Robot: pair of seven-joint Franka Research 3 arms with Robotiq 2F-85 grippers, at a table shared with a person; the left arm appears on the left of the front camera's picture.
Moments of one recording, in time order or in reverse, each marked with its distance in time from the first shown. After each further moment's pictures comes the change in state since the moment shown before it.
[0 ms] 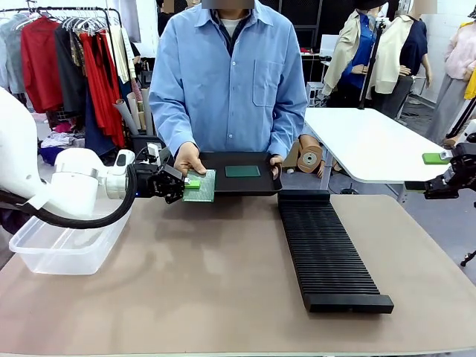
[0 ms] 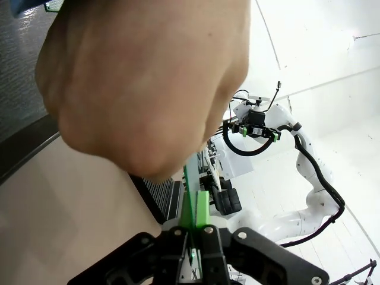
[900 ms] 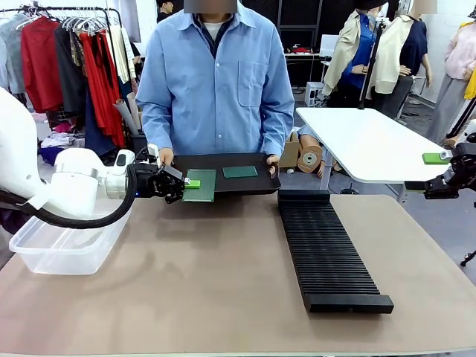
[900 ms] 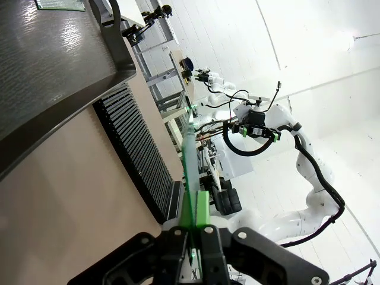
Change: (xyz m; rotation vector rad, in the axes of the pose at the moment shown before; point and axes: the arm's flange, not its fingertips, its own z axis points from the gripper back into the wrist) left arm 0.000 0.000 0.000 0.000 -0.001 0.000; right arm 0.000 0.000 0.000 0.000 0.000 0.000
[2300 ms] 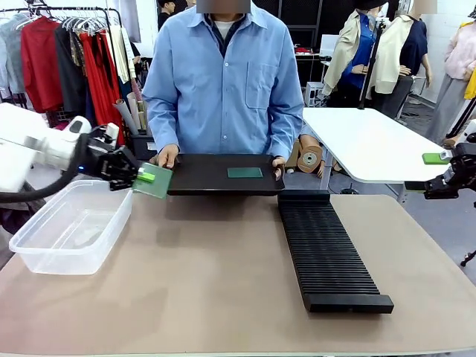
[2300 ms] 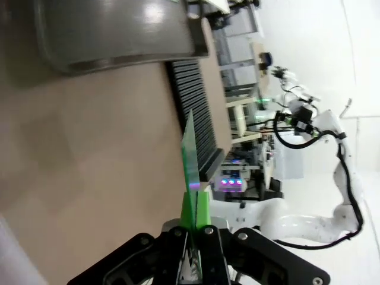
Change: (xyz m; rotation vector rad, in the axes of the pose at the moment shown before) left arm -0.018 -0.113 0.107 0.403 0.032 0.150; right arm 0.000 0.000 0.000 0.000 0.000 0.000
